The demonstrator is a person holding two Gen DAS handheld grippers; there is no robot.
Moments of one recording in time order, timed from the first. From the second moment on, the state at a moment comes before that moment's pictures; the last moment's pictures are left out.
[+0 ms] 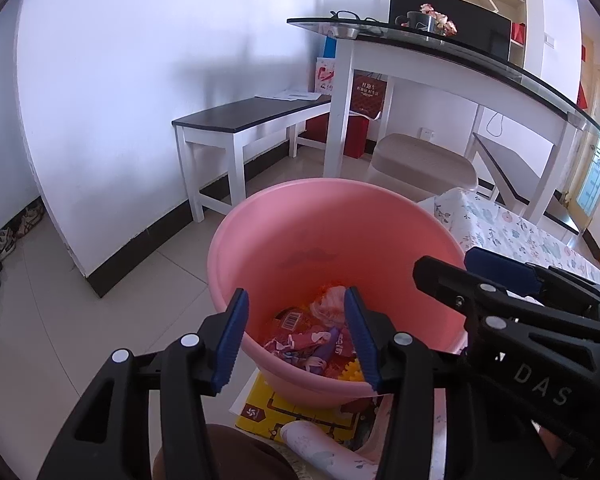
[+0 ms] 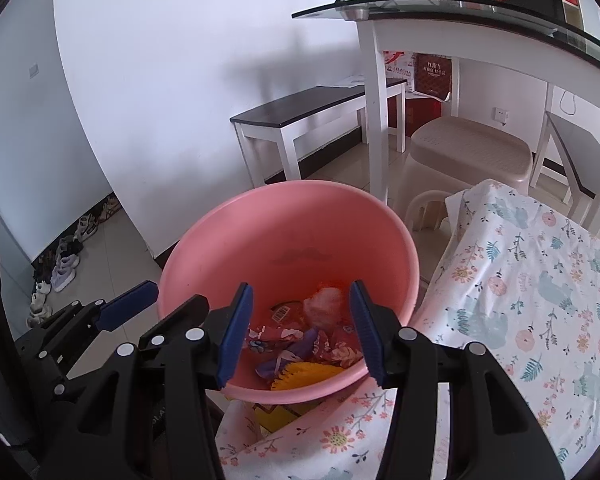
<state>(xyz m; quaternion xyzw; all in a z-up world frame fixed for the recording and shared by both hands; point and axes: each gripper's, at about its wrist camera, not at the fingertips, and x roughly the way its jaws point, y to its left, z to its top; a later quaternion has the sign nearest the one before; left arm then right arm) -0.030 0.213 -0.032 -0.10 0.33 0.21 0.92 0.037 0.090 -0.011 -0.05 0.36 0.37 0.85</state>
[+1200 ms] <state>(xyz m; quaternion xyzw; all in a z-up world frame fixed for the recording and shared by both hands) -0.045 0.213 -0.015 -0.11 0.32 0.23 0.91 0.020 0.069 -0.002 -0.06 0.34 0.35 0.87</state>
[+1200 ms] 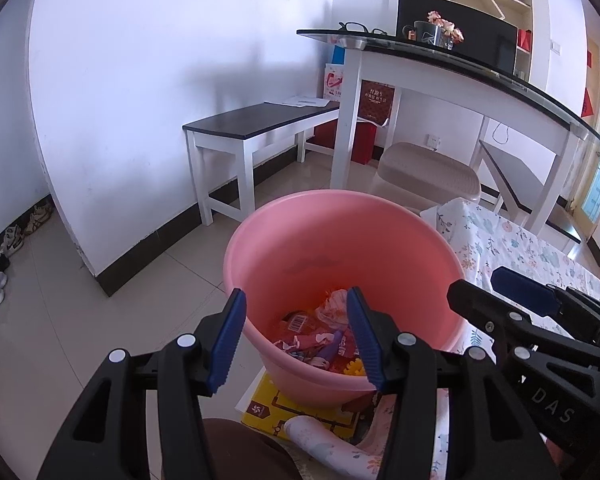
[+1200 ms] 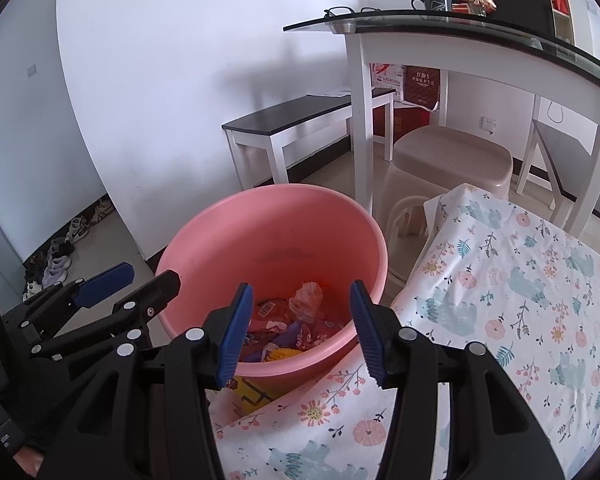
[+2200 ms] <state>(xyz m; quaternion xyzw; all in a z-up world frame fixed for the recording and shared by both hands) -0.059 0.163 0.010 -0.09 0.29 0.19 0.93 -0.005 0.010 0.017 -0.05 0.33 0.28 0.90</state>
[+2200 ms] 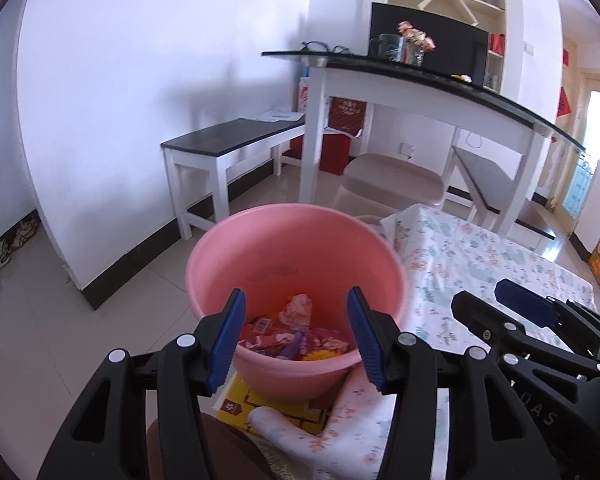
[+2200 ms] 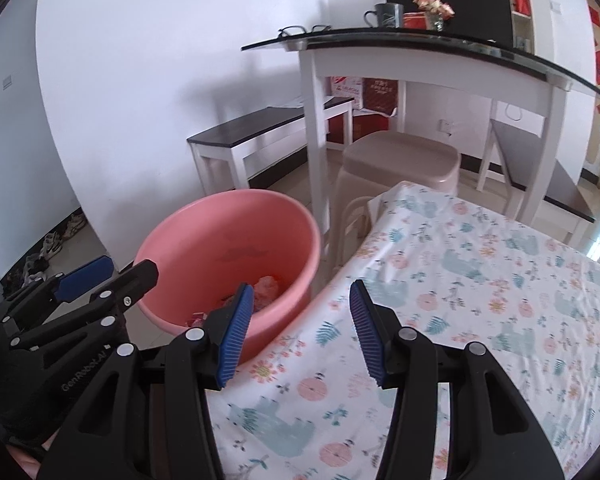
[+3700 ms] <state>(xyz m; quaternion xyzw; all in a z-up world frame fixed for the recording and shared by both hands) -0.068 0.041 0.040 -0.06 0.26 0.07 0.96 -0.045 -0.114 0.030 -0.02 0.28 0.16 0.94</state>
